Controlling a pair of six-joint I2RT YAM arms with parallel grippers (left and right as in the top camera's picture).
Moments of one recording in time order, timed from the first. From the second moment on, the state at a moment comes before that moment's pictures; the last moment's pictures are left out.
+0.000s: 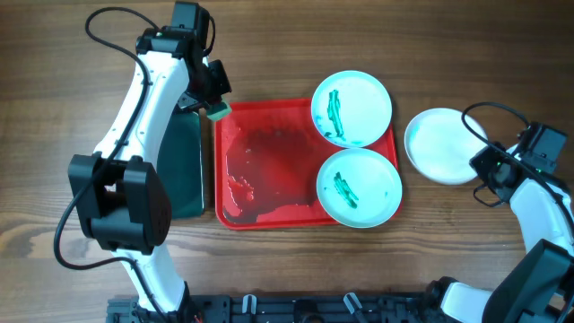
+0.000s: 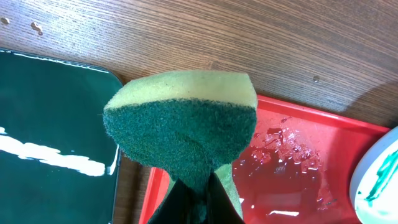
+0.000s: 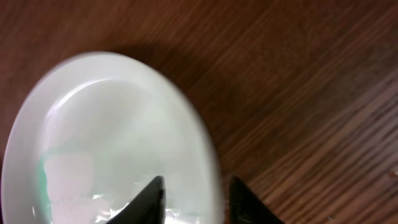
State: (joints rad) left arm -0.15 1.99 1.74 -1.10 0.05 -0.47; right arm -0.49 1.45 0.72 -0.34 -0.10 0.41
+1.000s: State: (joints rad) left arm -0.15 1.99 1.74 -1.10 0.05 -0.47; right arm -0.03 1.40 0.66 -0.50 -0.31 0.21
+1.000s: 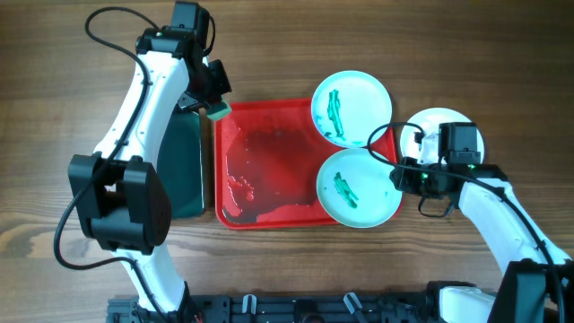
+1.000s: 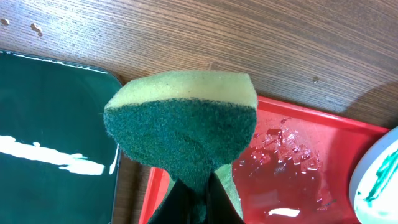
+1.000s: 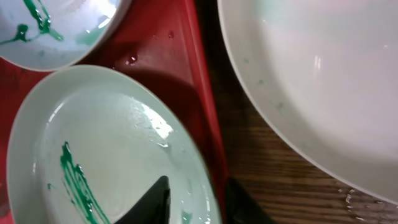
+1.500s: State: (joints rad) left arm -0.15 1.99 1.74 -1.10 0.05 -0.47; right arm 0.19 1.42 0.66 -0.50 -0.31 0.24
